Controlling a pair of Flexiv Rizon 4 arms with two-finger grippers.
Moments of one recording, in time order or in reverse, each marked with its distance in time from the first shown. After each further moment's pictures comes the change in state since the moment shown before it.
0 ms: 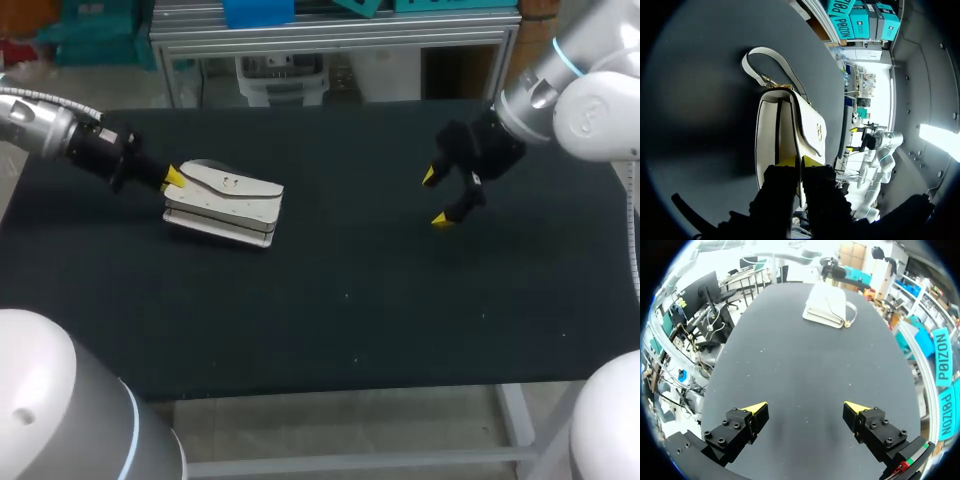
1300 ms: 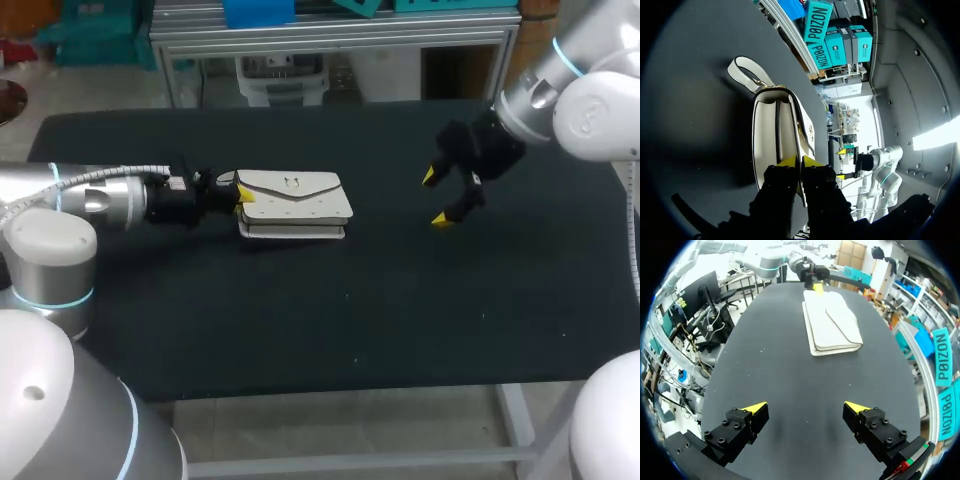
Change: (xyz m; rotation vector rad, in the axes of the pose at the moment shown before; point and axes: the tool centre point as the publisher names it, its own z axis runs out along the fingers) left arm 0.064 0.033 0.113 0.434 0.129 0.027; right arm 0.000 0.000 0.000 0.000 0.000 0.000
